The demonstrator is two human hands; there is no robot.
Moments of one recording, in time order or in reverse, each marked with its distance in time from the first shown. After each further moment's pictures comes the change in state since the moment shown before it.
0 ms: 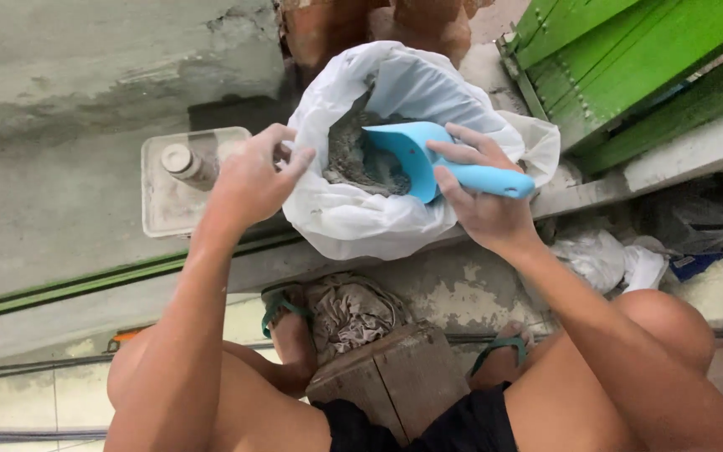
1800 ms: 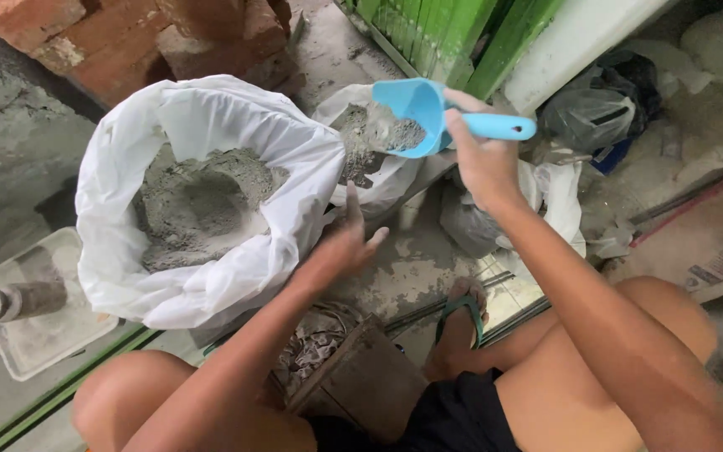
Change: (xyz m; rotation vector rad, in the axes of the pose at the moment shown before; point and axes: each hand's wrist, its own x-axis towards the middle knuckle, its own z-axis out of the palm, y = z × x) left_hand -0.005 0.142 0.267 0.239 -0.683 0.204; right_hand -0.094 0.166 -0.108 0.261 0.394 1.005
